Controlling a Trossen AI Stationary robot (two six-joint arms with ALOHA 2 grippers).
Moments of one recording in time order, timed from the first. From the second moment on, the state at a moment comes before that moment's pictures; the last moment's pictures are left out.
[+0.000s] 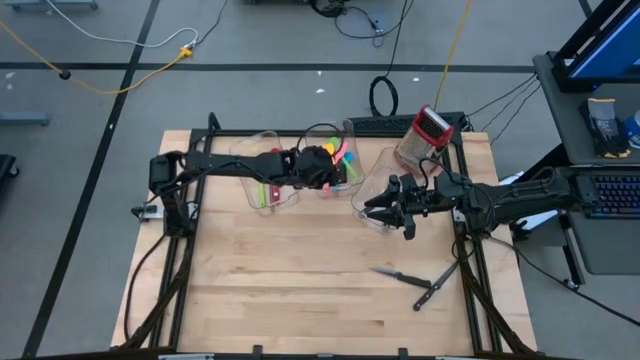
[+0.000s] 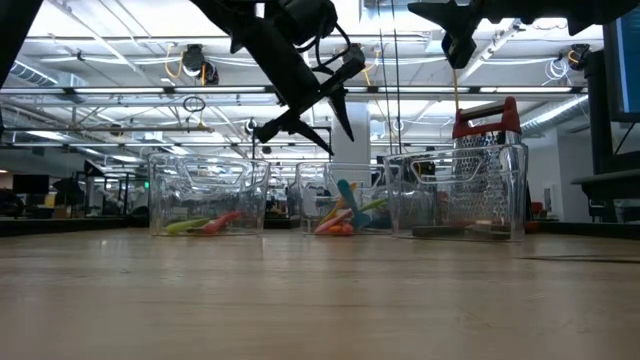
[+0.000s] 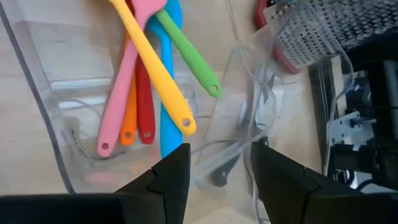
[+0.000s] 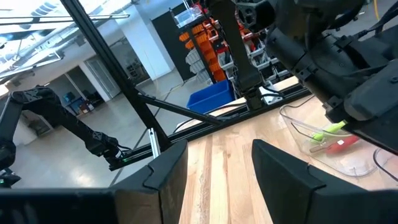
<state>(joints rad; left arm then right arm) 0.20 1.83 1.39 -0.35 -0.16 -1.24 0.01 0.92 0.56 0.34 -0.13 0.49</state>
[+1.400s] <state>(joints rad) 0.07 1.73 1.39 -0.45 -0.21 -0.93 0.02 0.91 0.57 0.34 -0.41 0.40</state>
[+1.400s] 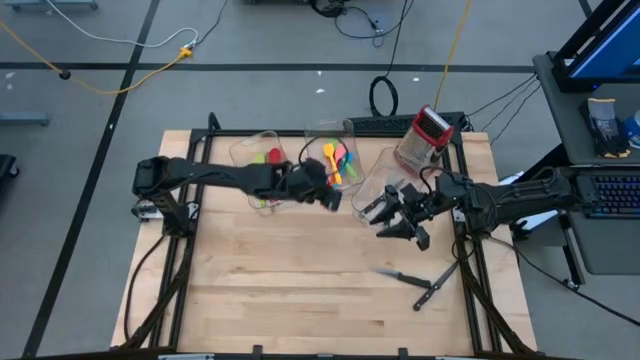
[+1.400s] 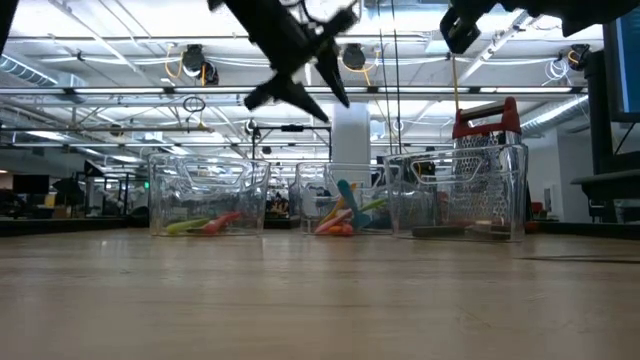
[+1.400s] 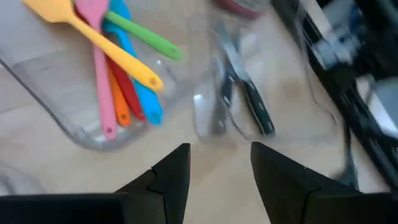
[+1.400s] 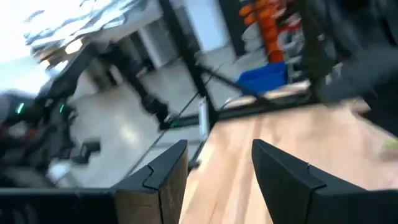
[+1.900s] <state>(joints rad) -0.24 1.62 1.39 -0.53 -0.38 -0.87 0.34 0.89 0.57 0.23 -0.32 0.29</state>
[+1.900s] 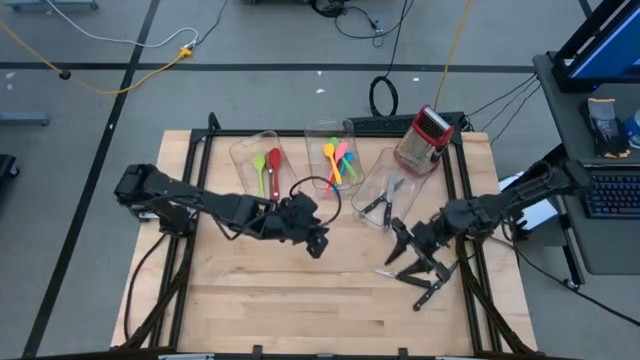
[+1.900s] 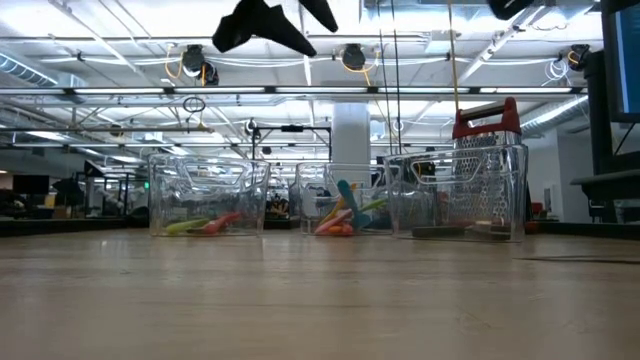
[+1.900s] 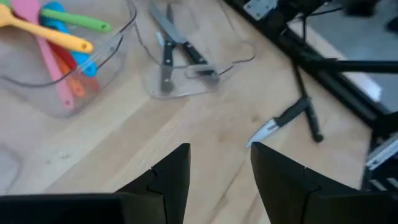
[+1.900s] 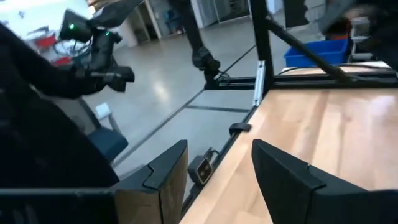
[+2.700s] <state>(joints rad) -0.35 1.45 0.93 -0.01 -0.31 -0.71 0.66 1.05 0.76 -0.50 -0.05 0.53</state>
